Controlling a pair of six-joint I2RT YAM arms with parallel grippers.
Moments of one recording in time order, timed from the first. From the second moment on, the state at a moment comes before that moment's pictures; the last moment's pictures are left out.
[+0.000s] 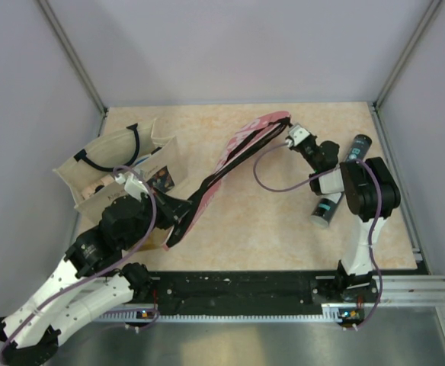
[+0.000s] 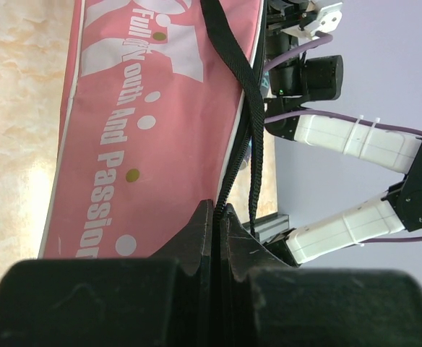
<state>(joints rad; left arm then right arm) -0.79 0.53 0.82 -0.61 -0.15 -1.12 0.17 1.99 0.85 1.31 -0.38 -0.58</state>
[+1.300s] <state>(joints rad) -0.79 0.68 0.67 -0.42 -0.23 -1.00 0.63 1.56 0.47 1.22 -0.33 -0.21</state>
